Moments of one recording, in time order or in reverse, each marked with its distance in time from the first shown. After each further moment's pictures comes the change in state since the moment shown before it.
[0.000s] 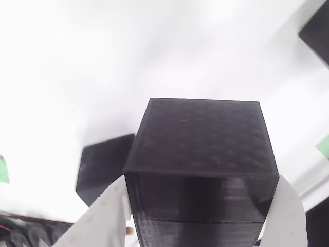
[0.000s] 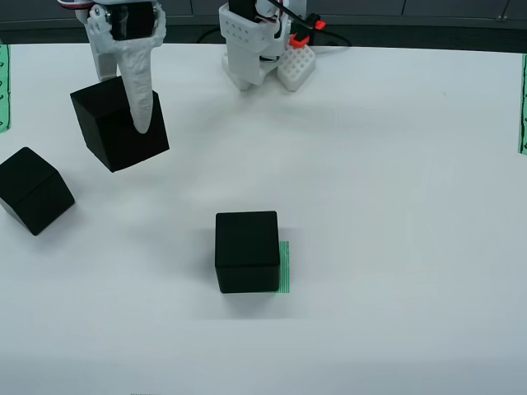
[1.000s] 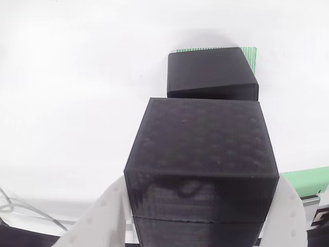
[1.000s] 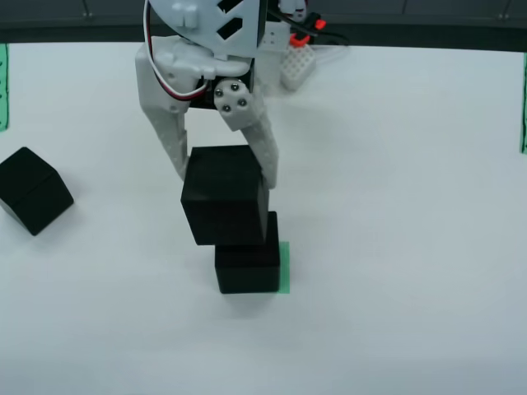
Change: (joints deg) arm -25.8 -22.4 -20.5 0.9 -21.4
